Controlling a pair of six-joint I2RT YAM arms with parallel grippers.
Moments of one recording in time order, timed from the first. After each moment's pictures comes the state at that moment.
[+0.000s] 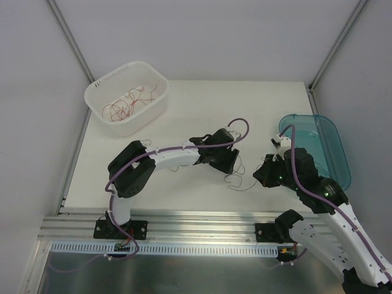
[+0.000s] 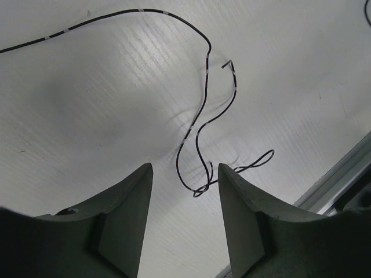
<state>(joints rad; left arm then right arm) -0.97 1.94 1.36 -0.33 0.11 -0.41 0.56 0.61 0.85 -0.91 -0.06 0.42</state>
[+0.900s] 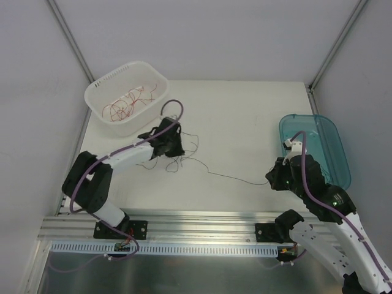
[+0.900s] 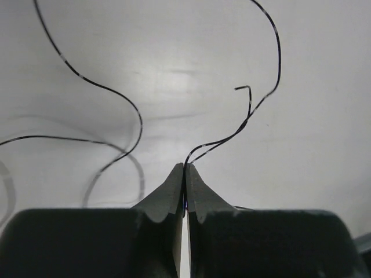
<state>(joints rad) -0.66 1.63 1.00 -0.30 0.01 -0.67 0.56 0.53 0.85 -1.01 0.13 0.43</state>
